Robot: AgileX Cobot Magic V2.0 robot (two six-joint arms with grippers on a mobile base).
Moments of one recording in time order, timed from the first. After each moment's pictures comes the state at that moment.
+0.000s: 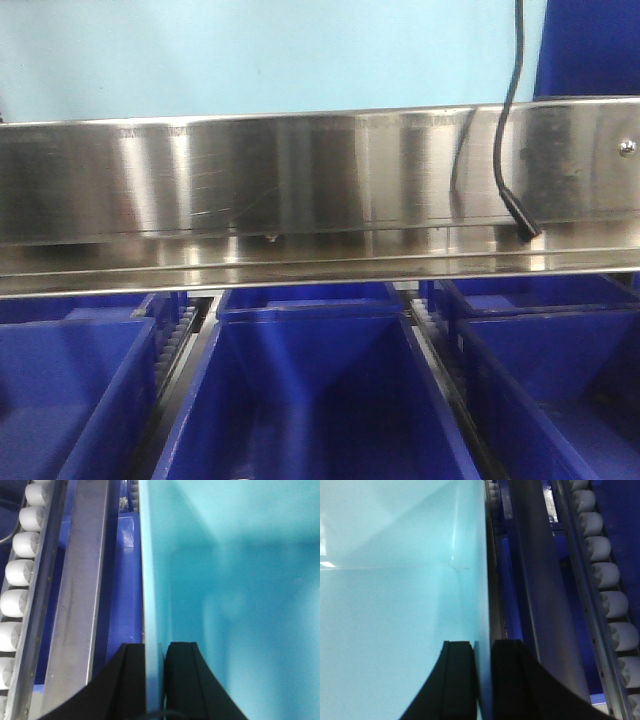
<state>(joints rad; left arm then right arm) -0.41 1.75 -1.82 0.37 1.25 -0.48 0.45 1.87 -1.98 -0.33 1.29 0.51</state>
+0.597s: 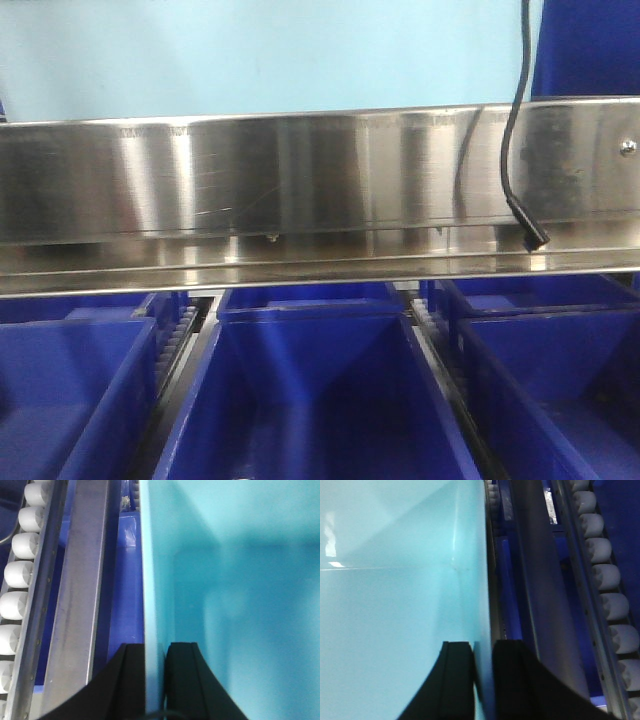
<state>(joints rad) -0.41 1.76 -1.82 0.38 1.24 -0.48 0.45 1.87 -1.97 -0.33 1.28 0.51</state>
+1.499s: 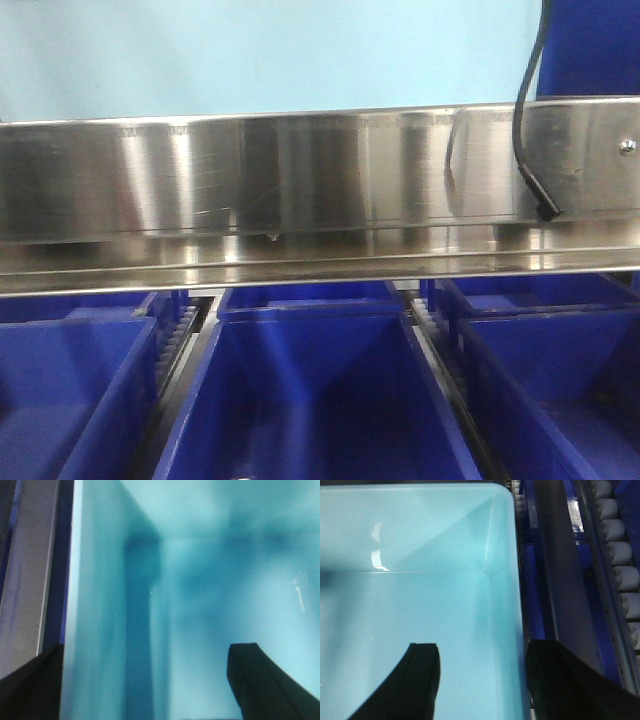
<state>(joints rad) -0.43 1.73 -1.81 0.27 1.23 -0.50 0.46 1.79 -1.96 -0.27 1.26 0.50</state>
